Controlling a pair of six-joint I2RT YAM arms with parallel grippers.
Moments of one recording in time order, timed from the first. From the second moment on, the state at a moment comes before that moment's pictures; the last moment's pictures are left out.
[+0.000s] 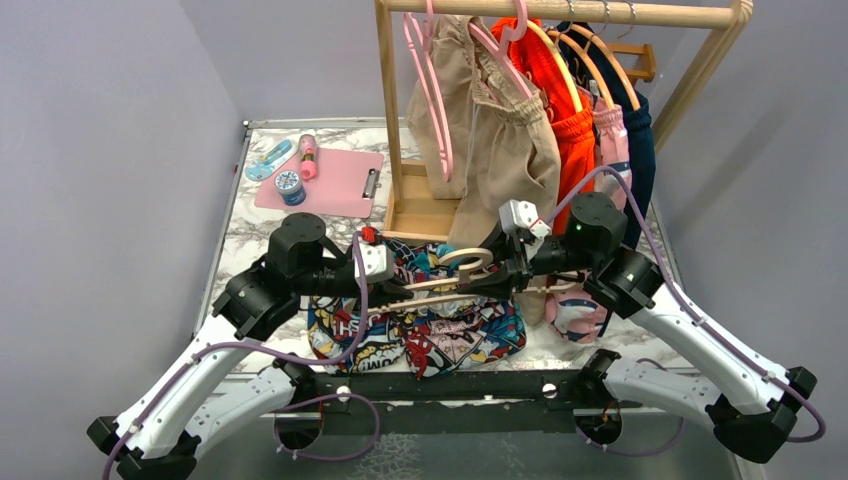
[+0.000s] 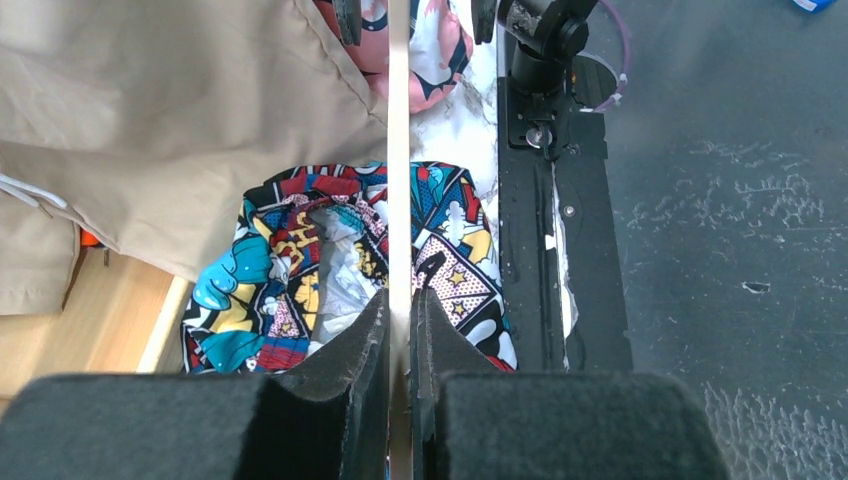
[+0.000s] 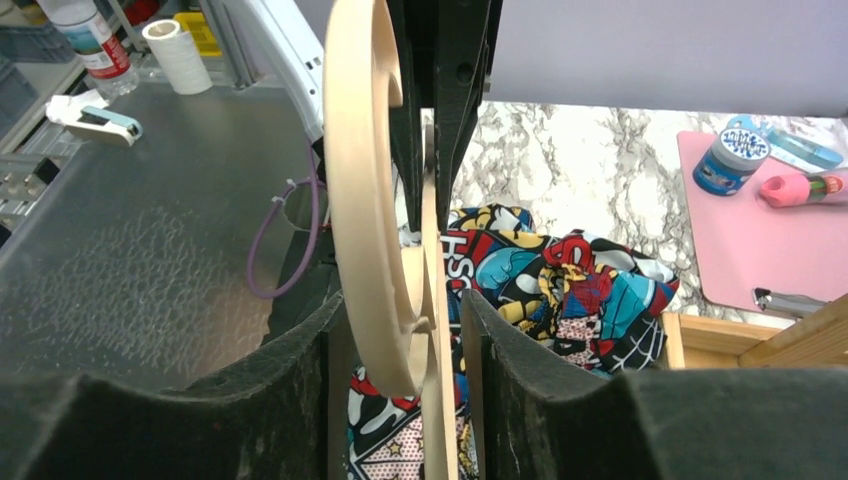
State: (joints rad) left arm -0.69 0.76 0.98 -0.59 0.79 0.32; right arm 0.78 0.93 1.02 -0.22 -0.88 -0.14
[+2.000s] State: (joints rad) left arm -0.69 0.66 0.74 -0.59 -0.37 -0.58; right arm 0.79 0.82 0.84 -0.17 -0.23 0.33
